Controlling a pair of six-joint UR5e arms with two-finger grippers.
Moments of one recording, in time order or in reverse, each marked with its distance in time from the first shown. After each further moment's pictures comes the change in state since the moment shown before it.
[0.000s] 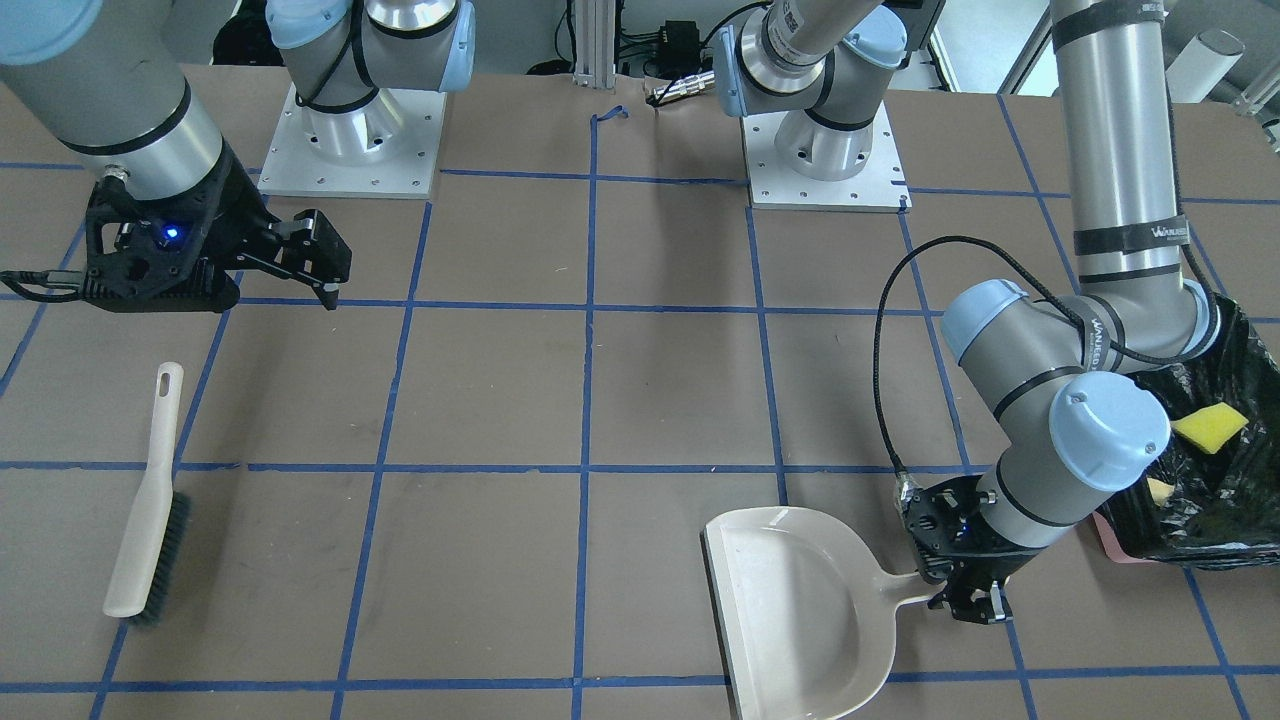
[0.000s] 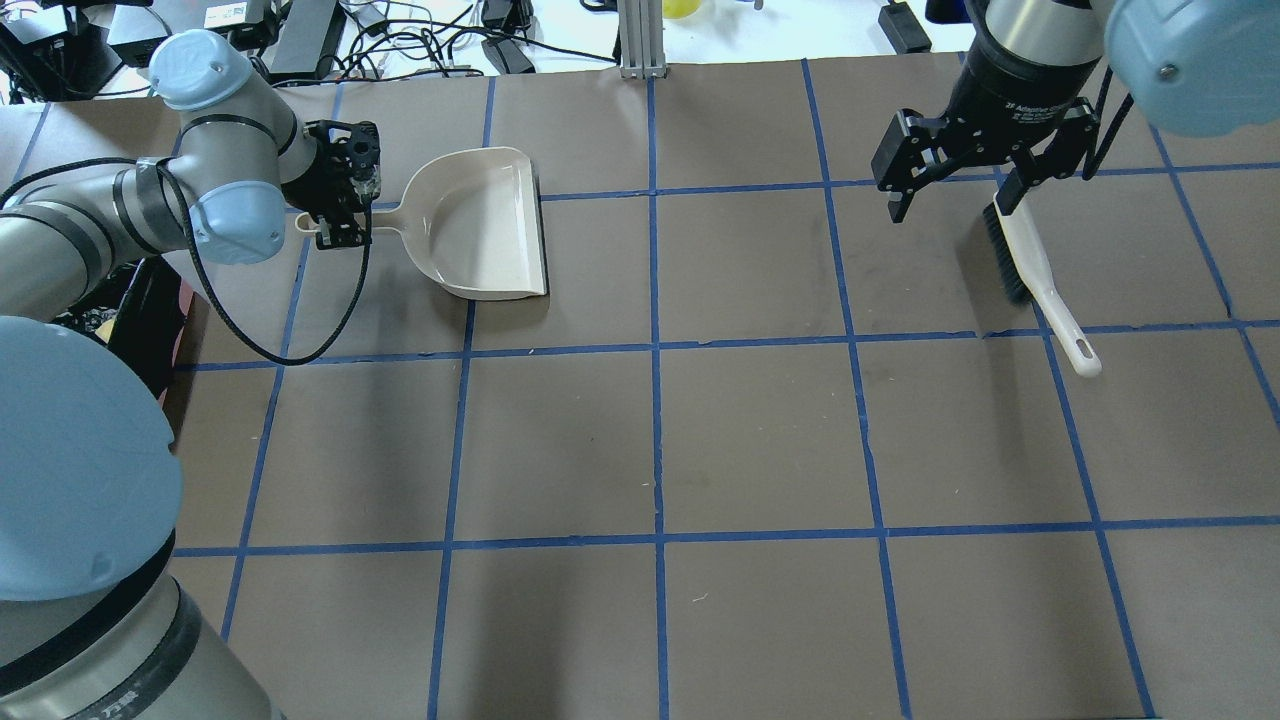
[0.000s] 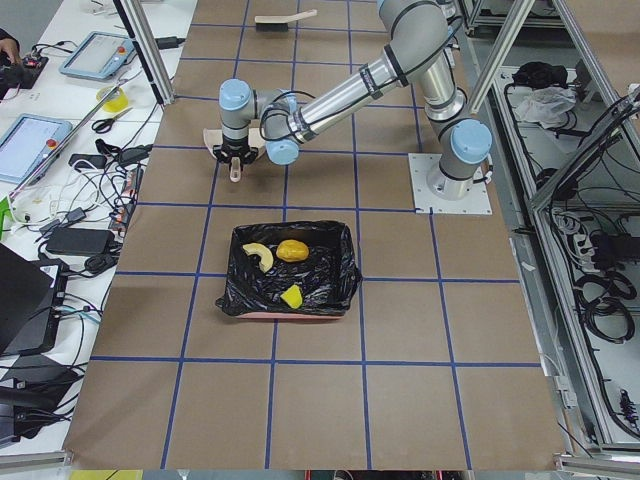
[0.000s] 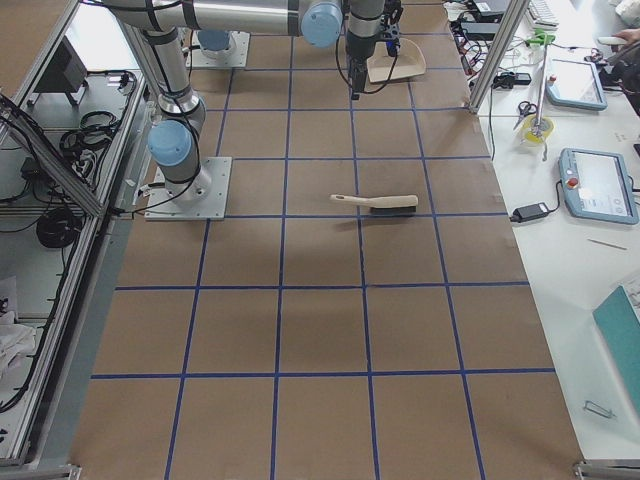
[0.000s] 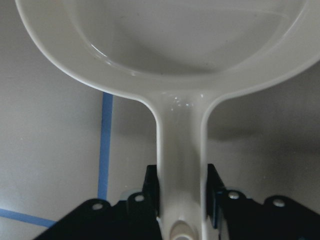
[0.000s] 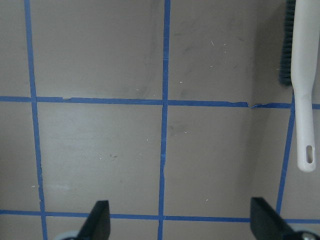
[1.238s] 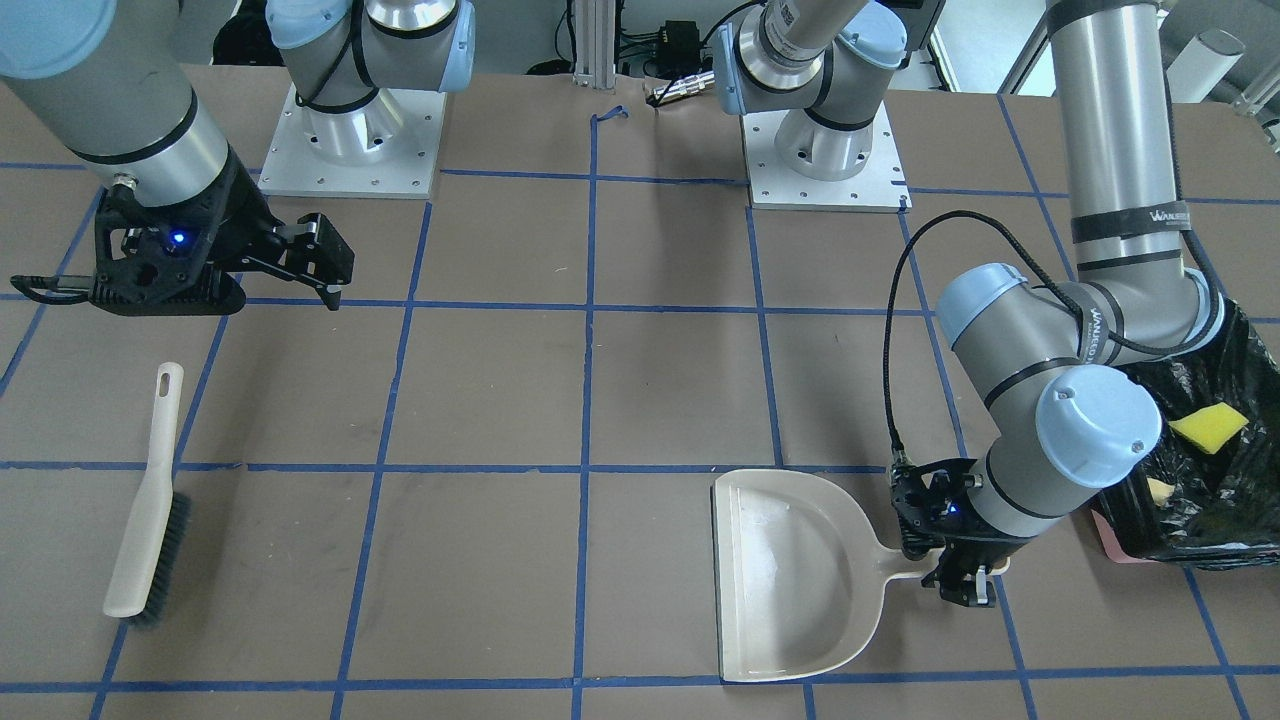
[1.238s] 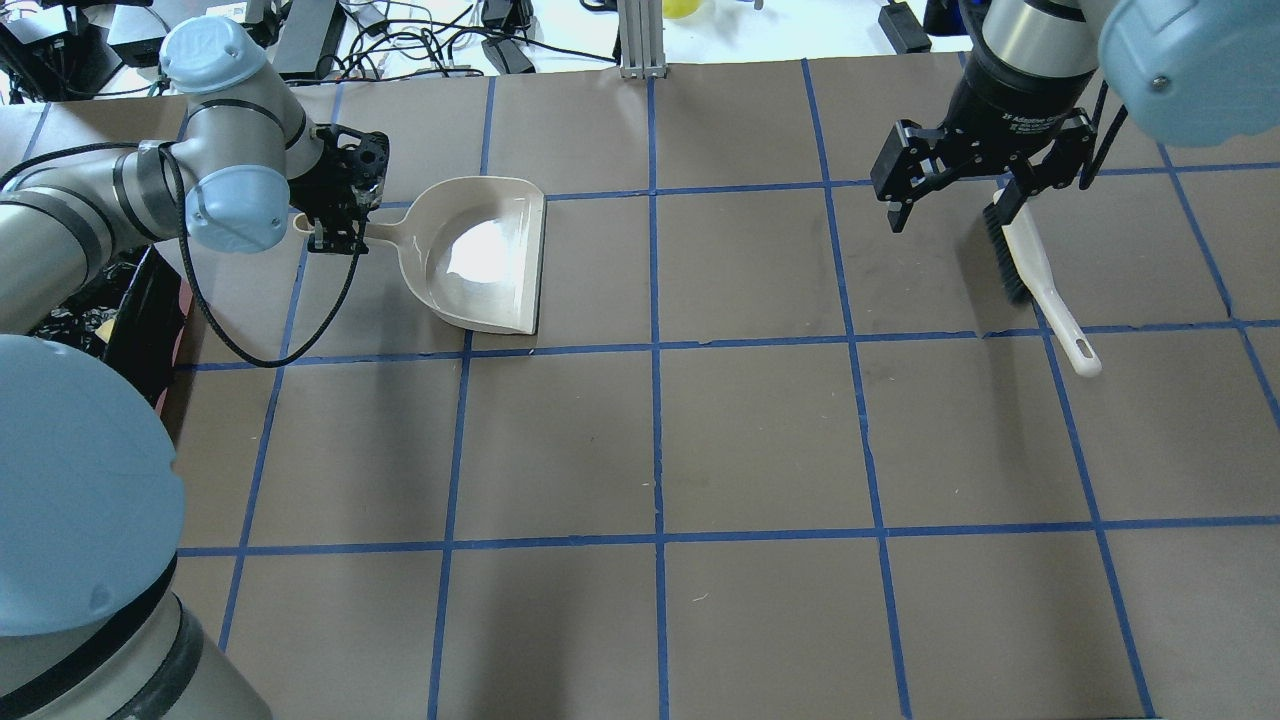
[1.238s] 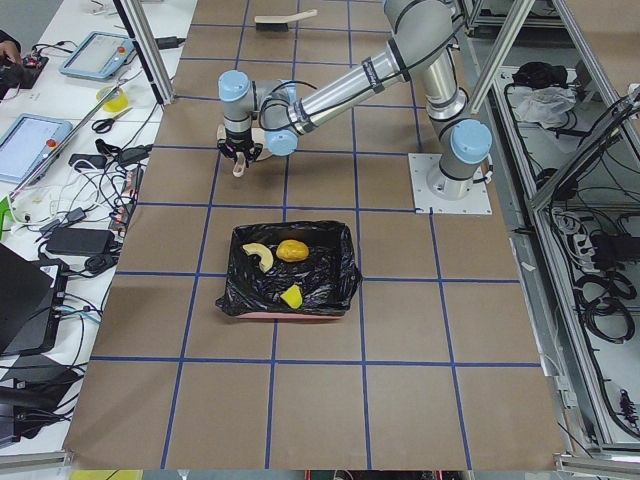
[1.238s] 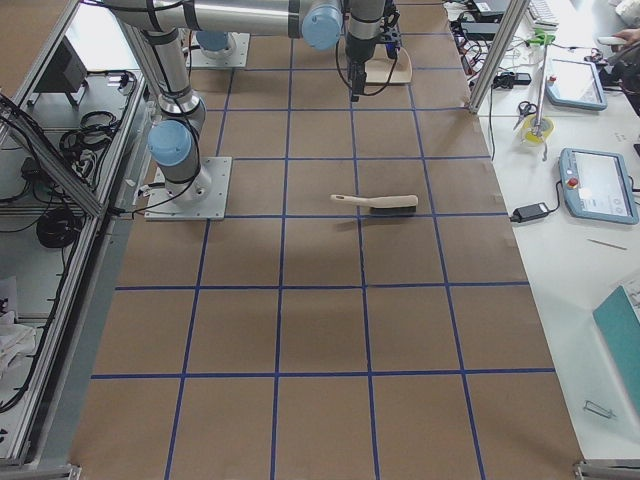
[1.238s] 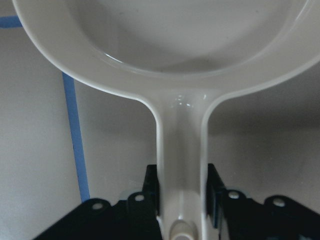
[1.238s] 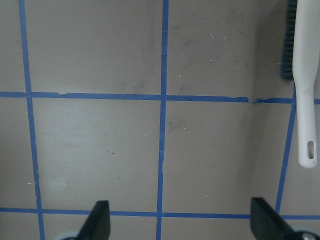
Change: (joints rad) left arm -0.021 0.025 0.014 -0.100 0.067 0.109; right arm 0.000 -0.005 0.018 0.003 -0.019 0.008
